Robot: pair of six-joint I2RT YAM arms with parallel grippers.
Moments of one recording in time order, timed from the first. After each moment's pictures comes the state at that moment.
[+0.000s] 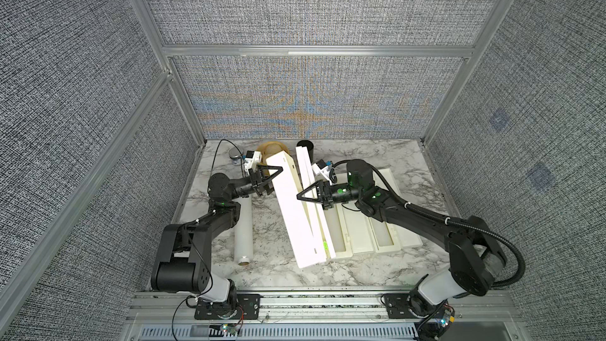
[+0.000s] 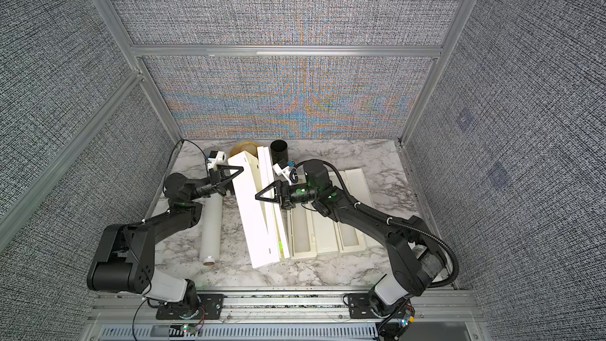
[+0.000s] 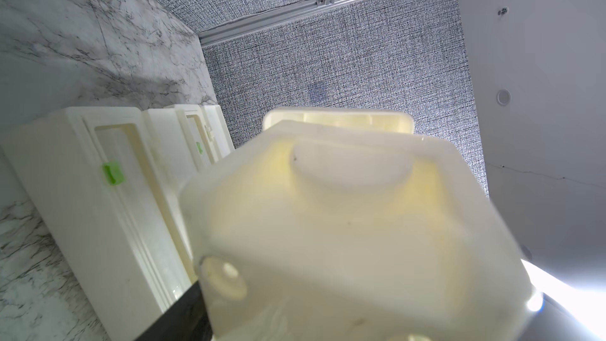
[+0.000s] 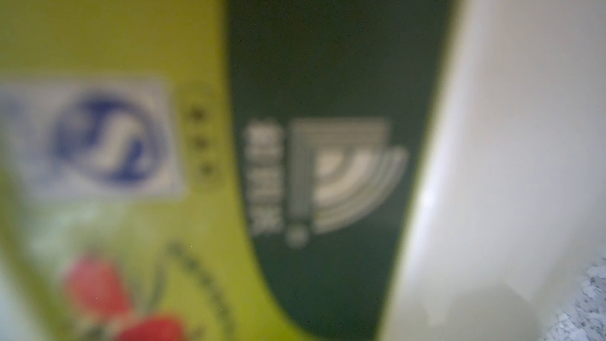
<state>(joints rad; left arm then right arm) -0.09 1.50 0.65 1.21 1.23 -1.64 0.66 1.54 1.03 0.28 -0.96 1.02</state>
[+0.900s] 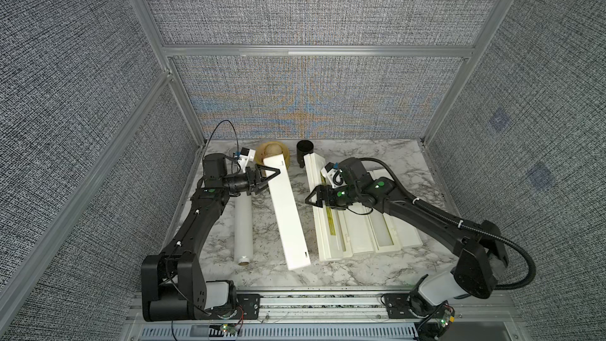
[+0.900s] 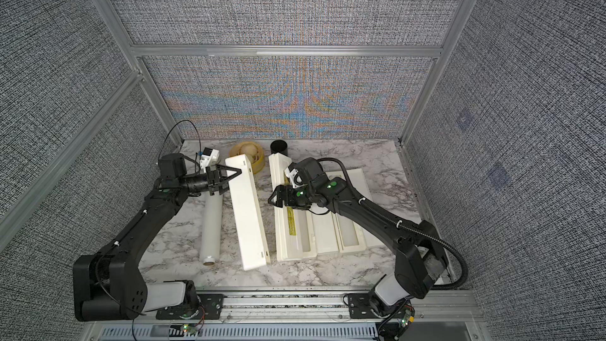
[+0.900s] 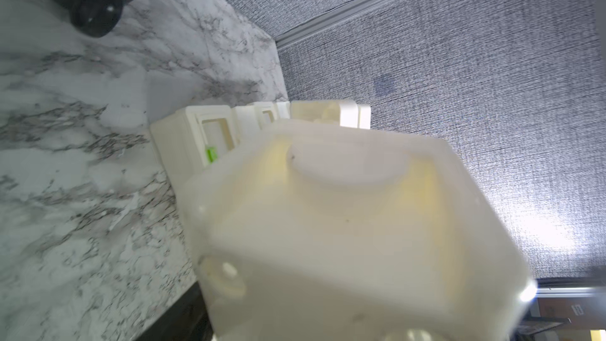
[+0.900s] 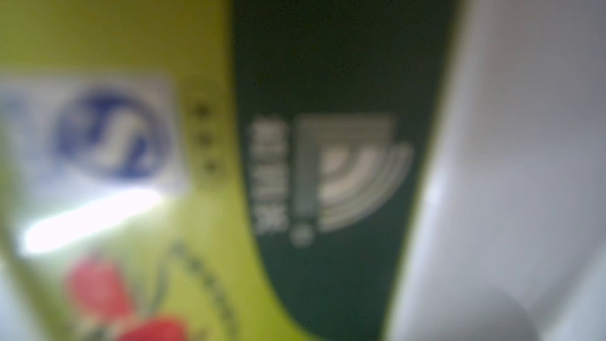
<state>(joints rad) 0.00 1.33 0.93 -0.20 1.20 -0.69 0.73 1.56 1.29 -0.56 -0.40 0.66</state>
